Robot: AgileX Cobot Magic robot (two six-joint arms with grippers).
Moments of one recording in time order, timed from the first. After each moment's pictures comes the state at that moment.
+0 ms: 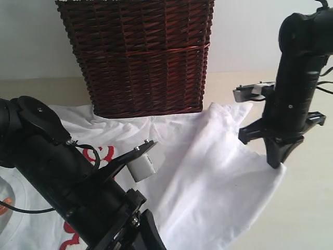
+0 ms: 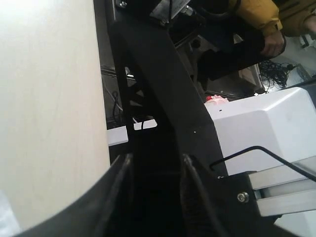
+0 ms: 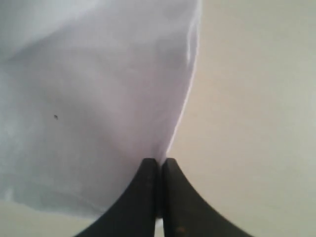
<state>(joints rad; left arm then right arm) -0.64 1.74 -0.82 -1.20 1.21 1.61 0.23 1.92 -1.30 0.06 1.21 -0.12</state>
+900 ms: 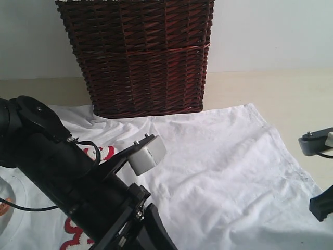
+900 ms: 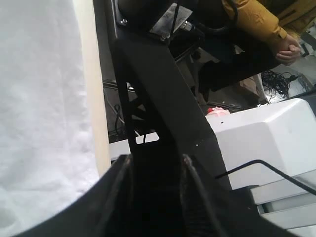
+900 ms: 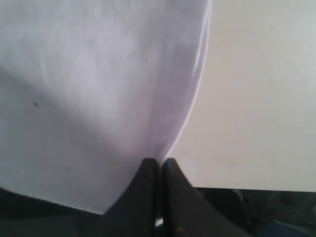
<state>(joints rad) -0.64 1.74 -0.82 -1.26 1.21 1.65 0.23 1.46 -0.77 -0.10 1.22 0.10</state>
